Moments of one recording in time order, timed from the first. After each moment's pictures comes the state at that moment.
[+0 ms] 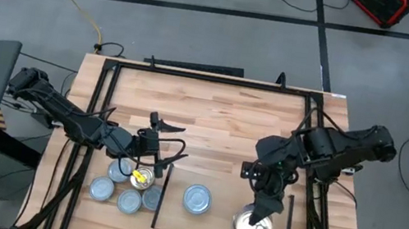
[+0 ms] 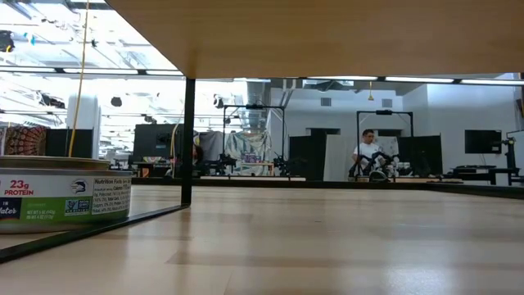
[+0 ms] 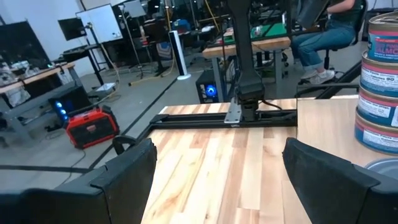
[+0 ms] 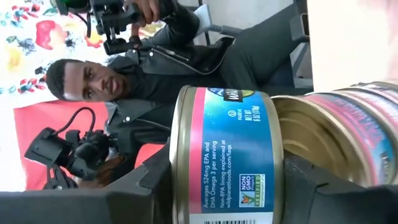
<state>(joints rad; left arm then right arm) -0.40 1.23 0.89 0.31 -0.73 0.13 0.34 1.45 1.68 -0.89 -0.72 1.04</state>
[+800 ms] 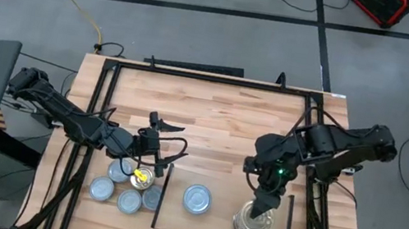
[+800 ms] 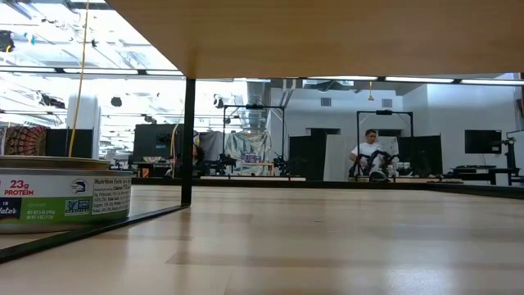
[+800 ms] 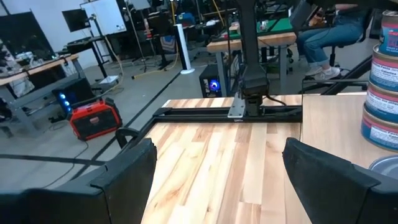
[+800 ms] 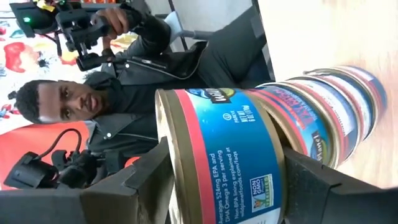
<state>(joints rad) -0.40 1.23 0.89 0.28 -0.75 0.09 0.32 1.44 1.68 -1.01 -0.67 1.05</state>
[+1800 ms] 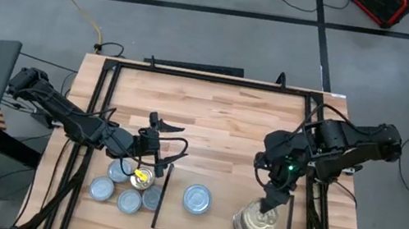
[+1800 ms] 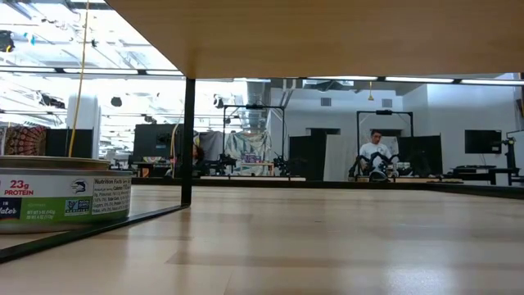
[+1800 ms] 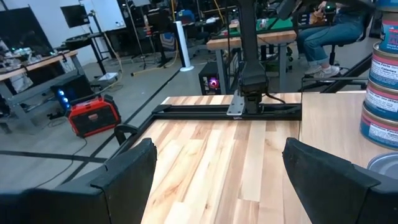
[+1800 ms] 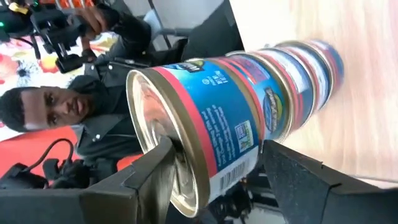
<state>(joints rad) -0.40 1.23 0.89 0.26 -0.75 0.07 0.28 1.39 1.68 -1.16 -0.65 1.04</state>
